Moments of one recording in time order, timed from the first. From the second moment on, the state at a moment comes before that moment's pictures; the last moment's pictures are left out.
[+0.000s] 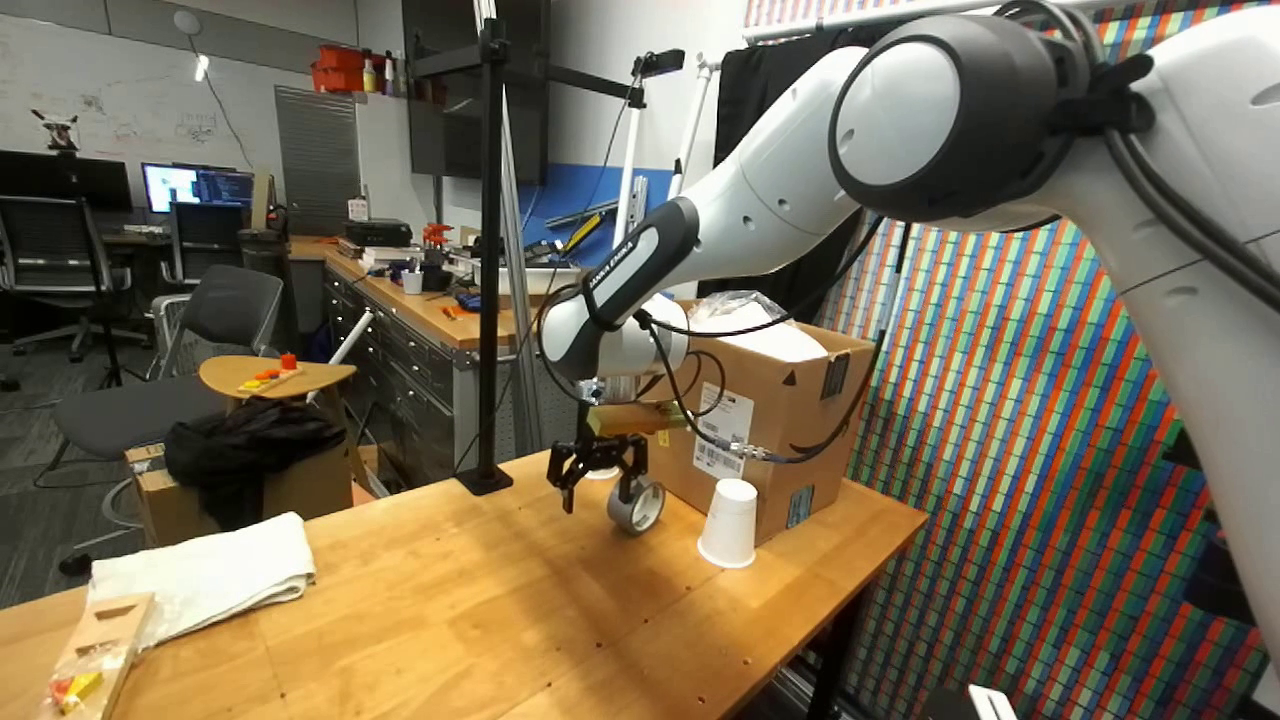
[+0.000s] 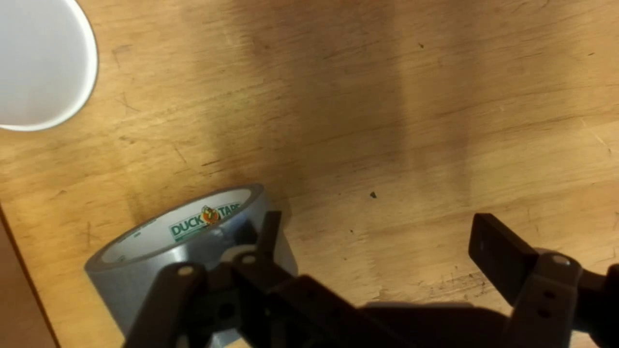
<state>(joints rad) -0.11 0.64 -0.01 -1.71 0.06 2.27 0.04</state>
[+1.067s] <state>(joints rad) -0.05 0.55 -0.04 -1.74 -0.03 2.28 0.04</state>
